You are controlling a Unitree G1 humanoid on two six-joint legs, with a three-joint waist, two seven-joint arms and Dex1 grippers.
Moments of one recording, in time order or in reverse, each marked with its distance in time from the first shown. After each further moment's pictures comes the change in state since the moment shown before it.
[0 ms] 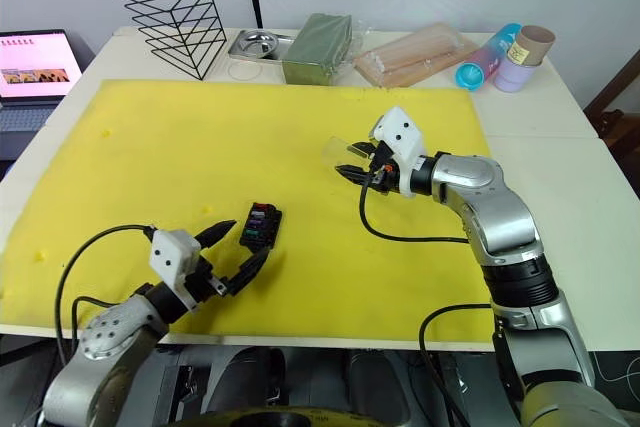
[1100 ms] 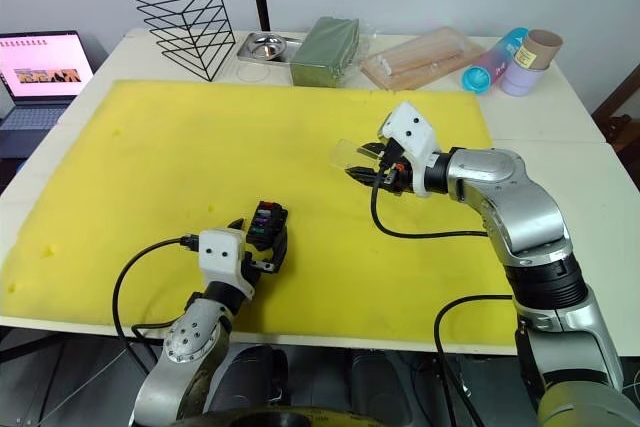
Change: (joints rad) left arm -0.017 -0.330 -0.236 0.053 0.311 0.044 0.433; right arm -0.013 -0.104 -0.007 -0.094 0.059 0.129 0.013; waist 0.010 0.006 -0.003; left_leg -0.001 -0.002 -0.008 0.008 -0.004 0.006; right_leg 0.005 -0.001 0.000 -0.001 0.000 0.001
